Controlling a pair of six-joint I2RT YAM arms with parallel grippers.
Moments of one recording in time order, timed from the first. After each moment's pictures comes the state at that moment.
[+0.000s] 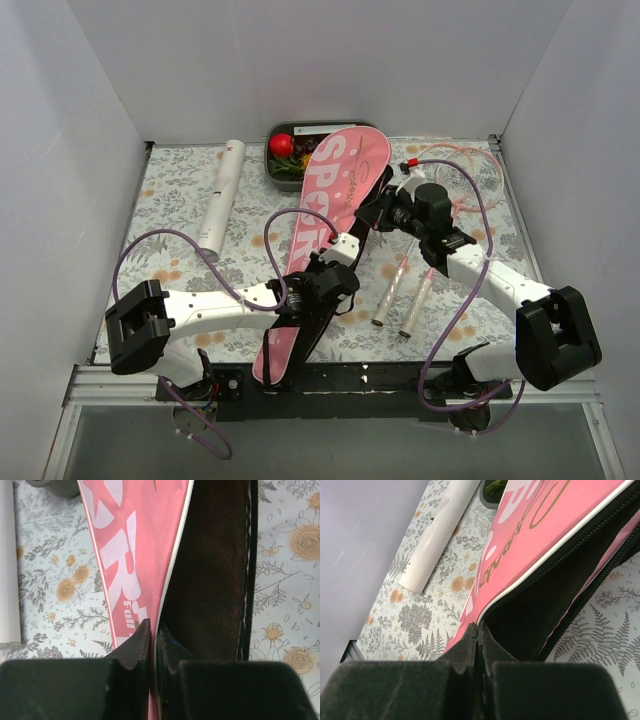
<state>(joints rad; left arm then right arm) -1.22 1.46 0.95 -0.23 -0.89 -0.28 0.45 1.33 0.80 0.27 -0.32 0.59</state>
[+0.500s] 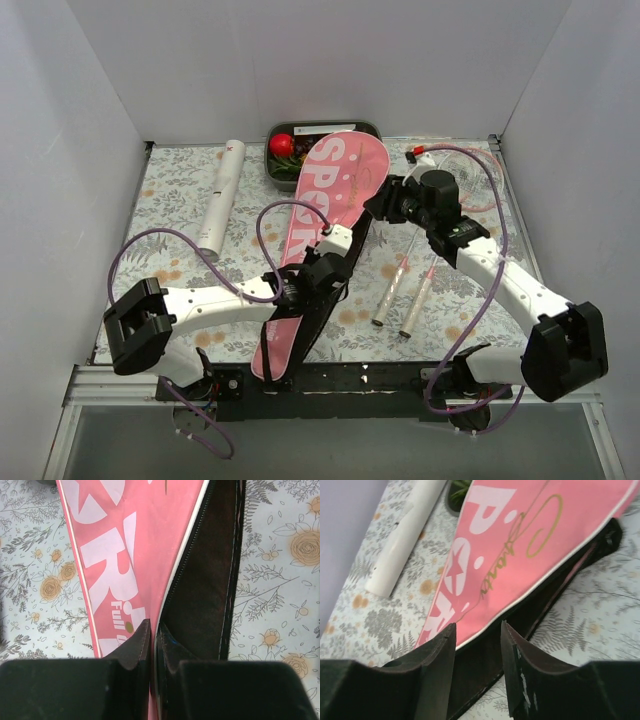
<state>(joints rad) -1.15 1.46 0.93 -0.20 -0.78 -0.31 0.44 1.31 0.94 0.03 -0.25 0.47</state>
